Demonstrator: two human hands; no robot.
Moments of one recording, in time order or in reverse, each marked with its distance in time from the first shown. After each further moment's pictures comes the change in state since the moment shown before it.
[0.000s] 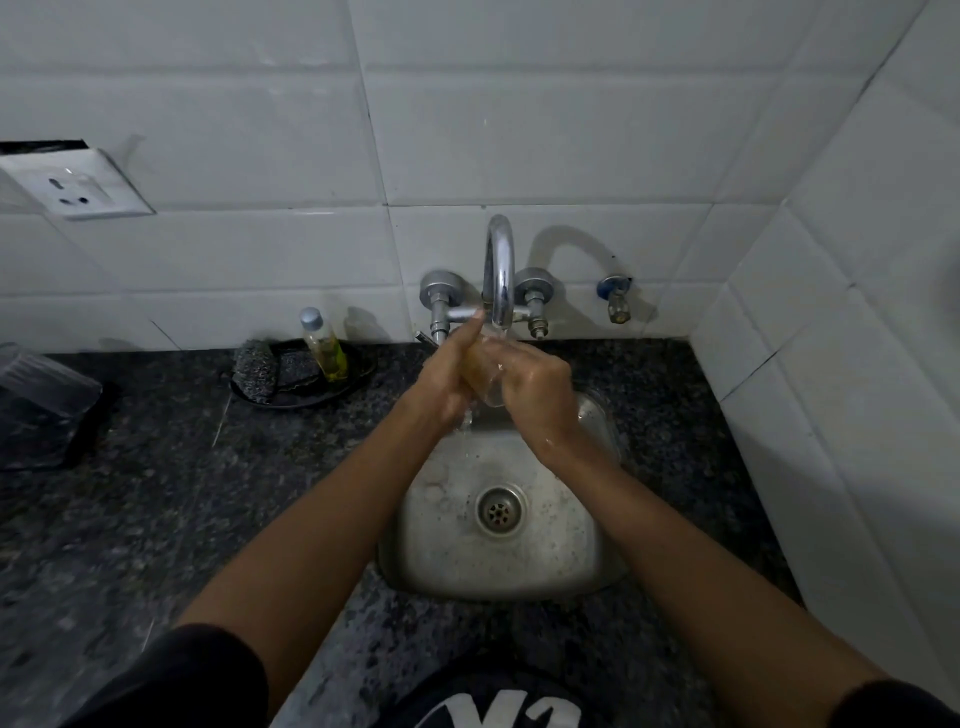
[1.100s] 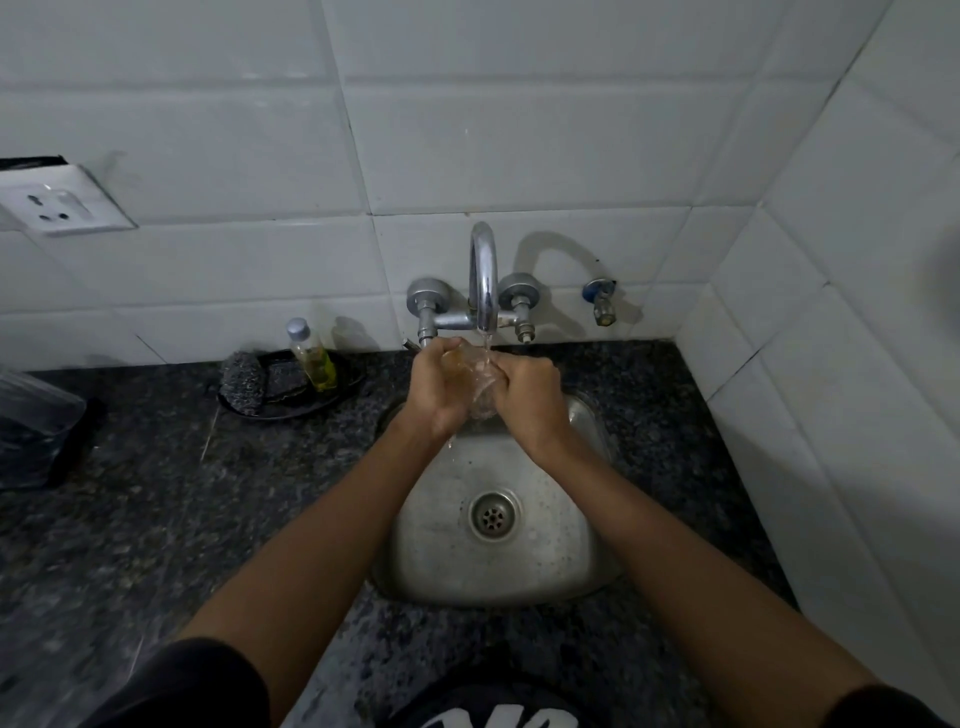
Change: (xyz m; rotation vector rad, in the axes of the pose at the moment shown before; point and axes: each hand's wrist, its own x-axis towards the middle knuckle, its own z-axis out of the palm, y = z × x) left_hand 0.003 -0.017 -0.005 -0.239 -0.022 0.003; right_hand 0.004 0.007 -0.001 -0.071 -0.184 0.330
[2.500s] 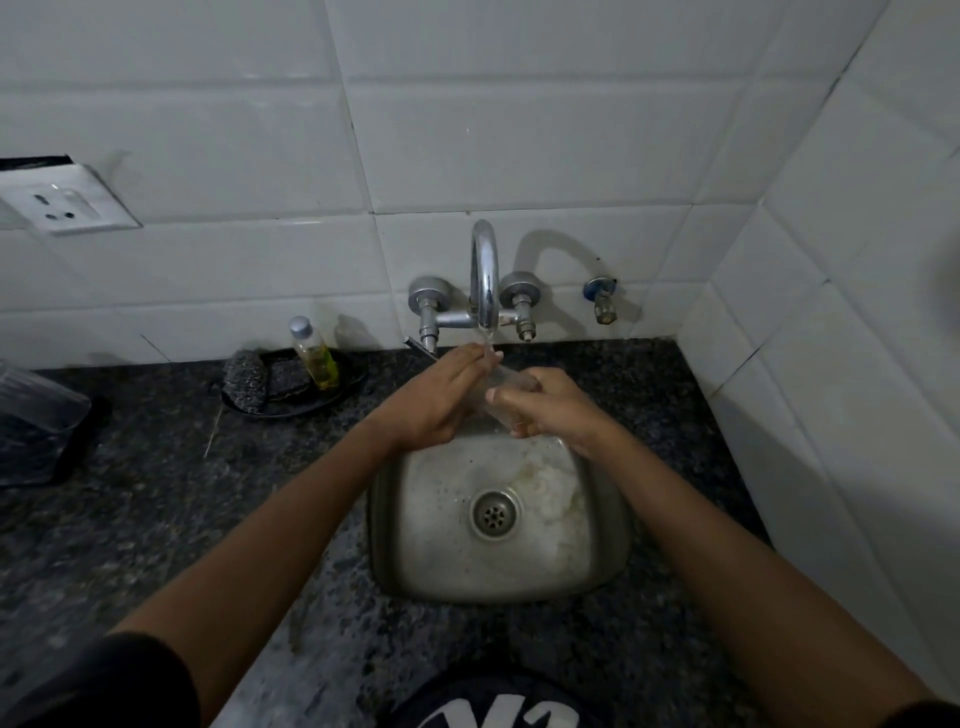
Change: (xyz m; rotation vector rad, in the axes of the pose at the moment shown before) left_hand -0.015 0.023 -0.045 1.890 -0.569 1.005; right_hand -0.007 0.022 -0.033 0.630 -0.513 0.542
